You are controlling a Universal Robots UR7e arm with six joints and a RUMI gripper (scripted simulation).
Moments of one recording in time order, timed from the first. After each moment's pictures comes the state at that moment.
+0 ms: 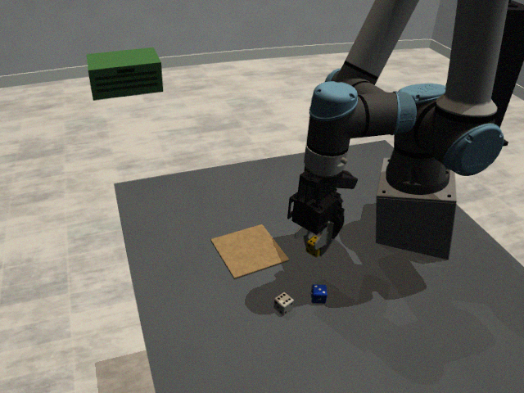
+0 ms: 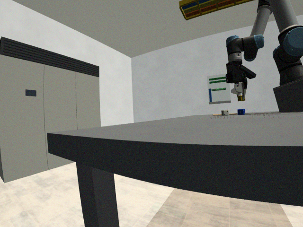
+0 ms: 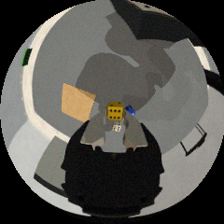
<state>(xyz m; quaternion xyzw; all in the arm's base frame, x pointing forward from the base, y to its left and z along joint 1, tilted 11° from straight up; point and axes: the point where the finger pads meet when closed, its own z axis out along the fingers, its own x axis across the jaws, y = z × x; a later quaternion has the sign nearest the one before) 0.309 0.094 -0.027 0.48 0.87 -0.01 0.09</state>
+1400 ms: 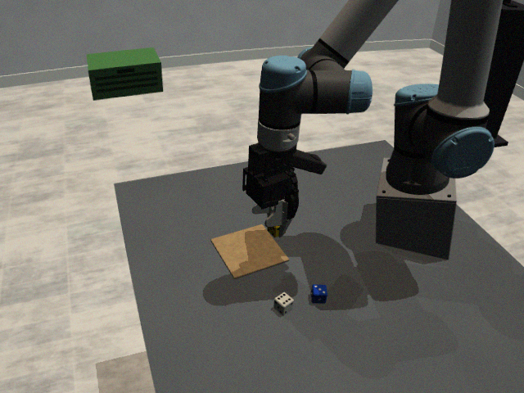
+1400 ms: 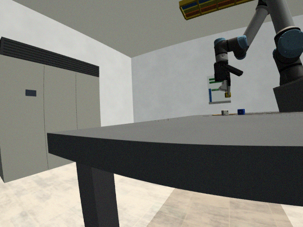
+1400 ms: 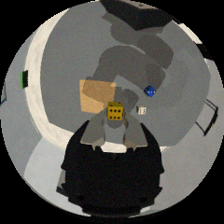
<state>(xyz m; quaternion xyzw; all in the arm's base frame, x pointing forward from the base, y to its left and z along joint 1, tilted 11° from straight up) 0.376 0.051 0.021 0.60 0.80 0.00 0.09</state>
